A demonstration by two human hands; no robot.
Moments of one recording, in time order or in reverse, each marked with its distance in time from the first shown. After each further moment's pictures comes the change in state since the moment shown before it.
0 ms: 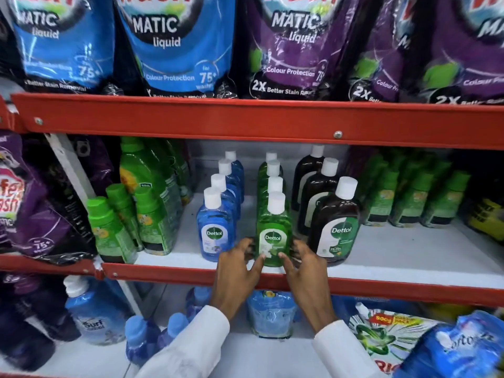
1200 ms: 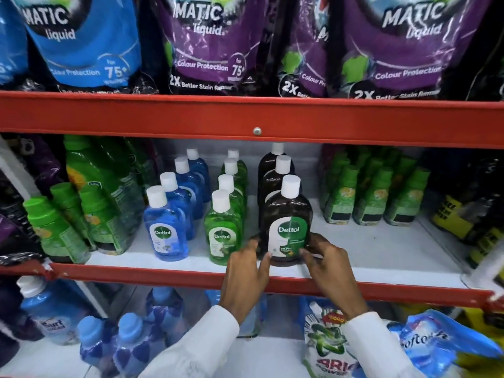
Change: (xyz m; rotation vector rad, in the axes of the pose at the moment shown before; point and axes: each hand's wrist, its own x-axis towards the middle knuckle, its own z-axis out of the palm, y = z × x) left_hand -0.007 0.076 0.091 0.114 -0.017 0.023; right_hand 0.041 0.109 -0.105 0.040 -0.151 0.008
